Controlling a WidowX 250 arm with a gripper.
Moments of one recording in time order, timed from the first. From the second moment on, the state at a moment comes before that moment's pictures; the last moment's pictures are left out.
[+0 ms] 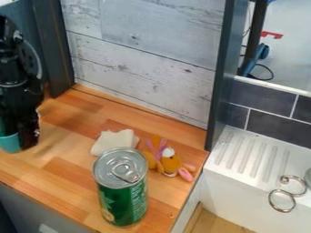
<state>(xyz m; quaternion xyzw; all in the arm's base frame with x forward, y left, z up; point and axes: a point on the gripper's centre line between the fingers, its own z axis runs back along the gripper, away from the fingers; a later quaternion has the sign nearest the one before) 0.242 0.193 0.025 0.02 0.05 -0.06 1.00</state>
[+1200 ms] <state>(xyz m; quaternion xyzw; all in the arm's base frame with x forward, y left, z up) 0.255 0.140 0.095 0.02 0.12 -0.12 0.99</state>
